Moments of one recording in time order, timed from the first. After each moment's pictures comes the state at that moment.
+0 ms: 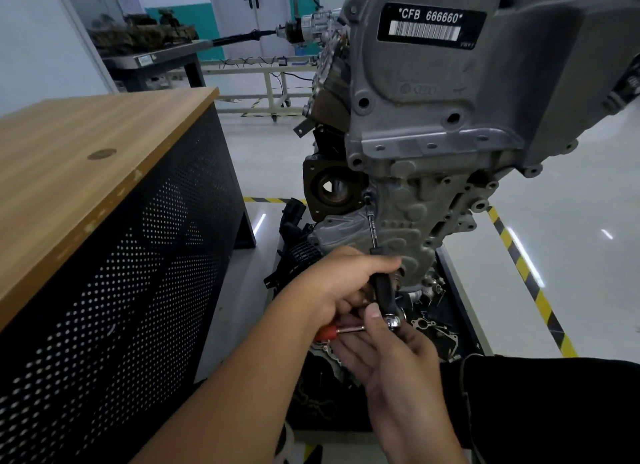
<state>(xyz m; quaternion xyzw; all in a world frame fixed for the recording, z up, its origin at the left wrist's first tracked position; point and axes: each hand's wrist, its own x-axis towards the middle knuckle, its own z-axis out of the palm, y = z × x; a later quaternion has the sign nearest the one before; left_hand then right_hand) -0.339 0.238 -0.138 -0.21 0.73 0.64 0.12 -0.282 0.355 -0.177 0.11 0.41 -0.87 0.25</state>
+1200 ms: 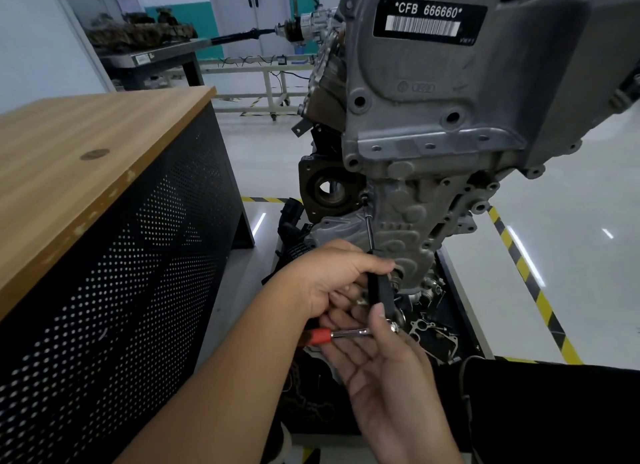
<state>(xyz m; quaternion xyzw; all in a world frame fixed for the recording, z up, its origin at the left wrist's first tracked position) -0.351 0.227 -0.134 -0.19 0.69 0.69 0.15 -0.285 0.353 -0.175 0.12 0.32 -0.90 0.28</state>
